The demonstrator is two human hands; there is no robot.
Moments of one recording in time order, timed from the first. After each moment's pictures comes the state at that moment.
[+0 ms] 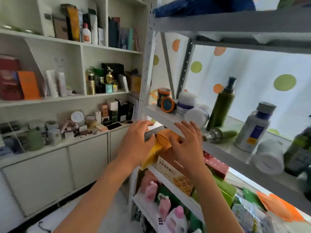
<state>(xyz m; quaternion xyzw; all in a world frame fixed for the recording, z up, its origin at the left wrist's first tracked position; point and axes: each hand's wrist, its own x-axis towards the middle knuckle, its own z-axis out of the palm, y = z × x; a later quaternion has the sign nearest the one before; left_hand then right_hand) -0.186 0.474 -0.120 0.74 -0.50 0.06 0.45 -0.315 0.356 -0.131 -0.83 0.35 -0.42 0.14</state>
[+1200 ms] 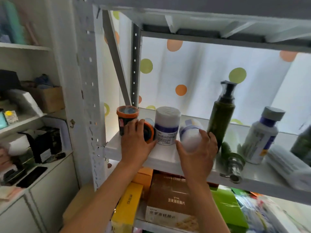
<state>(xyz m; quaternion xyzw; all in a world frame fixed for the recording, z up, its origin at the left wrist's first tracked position) -0.022 0.158 -0.144 0.65 -0.63 0.08 0.42 -0.197 0.184 -0.156 -0.52 0.63 -0.57 -0.09</state>
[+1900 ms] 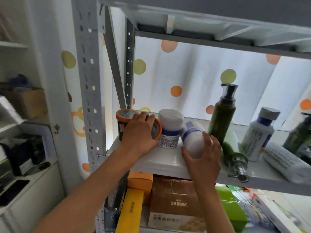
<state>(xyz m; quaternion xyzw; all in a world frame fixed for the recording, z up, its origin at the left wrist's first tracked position) 0.009 0.149 -0.091 0.52 -0.78 0.10 0.34 -0.193 0.188 -0.166 -0.50 0.67 -0.53 -0.14</state>
